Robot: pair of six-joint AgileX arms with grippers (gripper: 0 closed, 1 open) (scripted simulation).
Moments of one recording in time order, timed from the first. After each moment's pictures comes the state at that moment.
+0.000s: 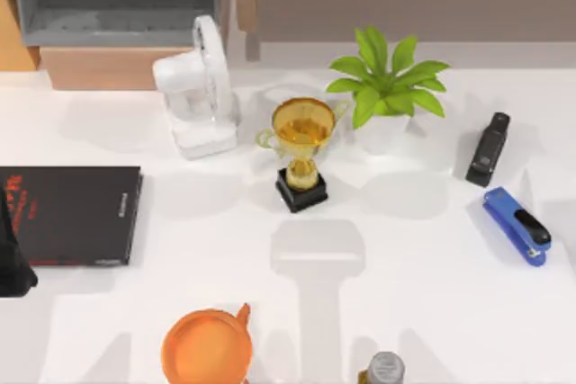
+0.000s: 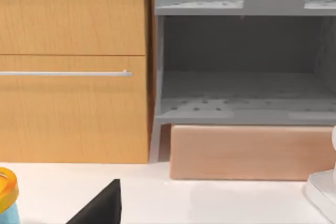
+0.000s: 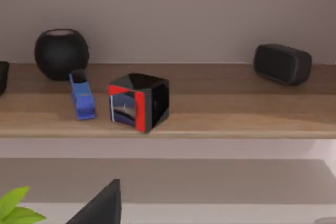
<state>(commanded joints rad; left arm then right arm) 0.00 0.00 0.00 0.00 0.00 0.00 0.10 0.37 0.37 0.00 0.11 0.00</state>
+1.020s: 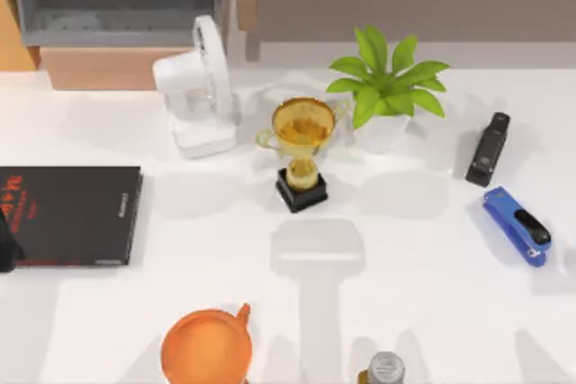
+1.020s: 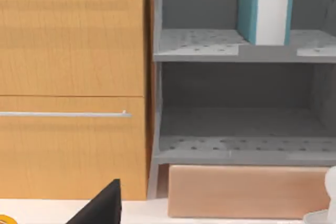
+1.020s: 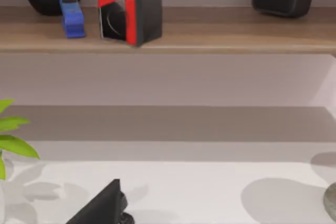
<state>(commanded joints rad) -0.02 0.11 0.10 0.05 -0.01 0.00 0.00 0.00 0.00 0.00 0.00 0.00</state>
